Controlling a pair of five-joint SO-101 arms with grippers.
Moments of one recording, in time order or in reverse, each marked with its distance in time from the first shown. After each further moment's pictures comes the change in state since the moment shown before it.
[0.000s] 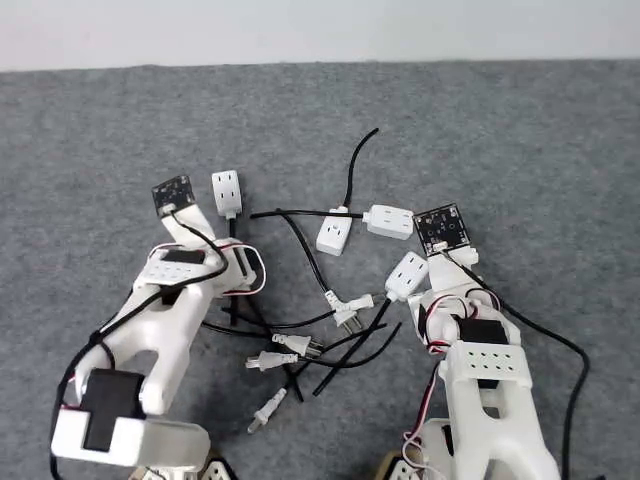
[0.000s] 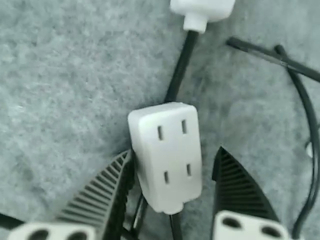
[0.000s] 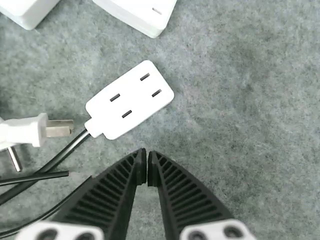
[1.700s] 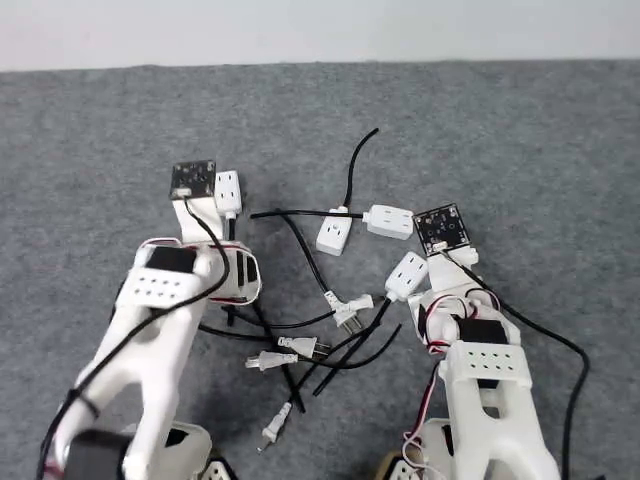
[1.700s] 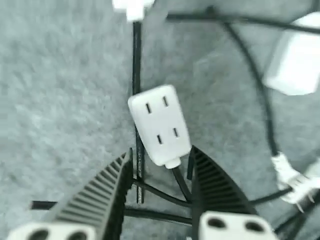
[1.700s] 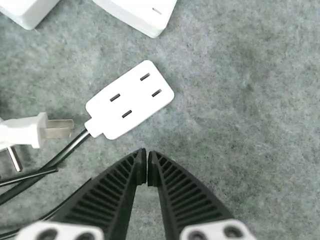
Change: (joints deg) left arm 1.9 -18.5 -1.5 18.4 -17.8; right arm 0.0 0.0 0.0 0.0 0.0
